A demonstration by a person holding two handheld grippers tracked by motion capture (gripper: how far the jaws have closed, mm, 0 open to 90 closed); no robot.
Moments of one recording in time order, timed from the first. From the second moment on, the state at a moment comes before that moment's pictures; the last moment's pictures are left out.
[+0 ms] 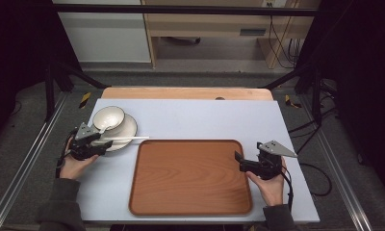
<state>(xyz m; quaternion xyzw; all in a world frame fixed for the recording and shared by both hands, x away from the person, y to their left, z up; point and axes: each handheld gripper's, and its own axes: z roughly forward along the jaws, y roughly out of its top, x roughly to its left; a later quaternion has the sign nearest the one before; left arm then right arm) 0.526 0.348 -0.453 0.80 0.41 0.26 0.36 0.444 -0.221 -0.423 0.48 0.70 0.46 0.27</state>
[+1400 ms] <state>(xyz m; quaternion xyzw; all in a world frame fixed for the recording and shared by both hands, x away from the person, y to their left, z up) 0.515 0.335 -0.448 0.82 0.41 0.21 0.34 0.444 -0.223 -0.423 0.48 0.70 0.46 0.27</state>
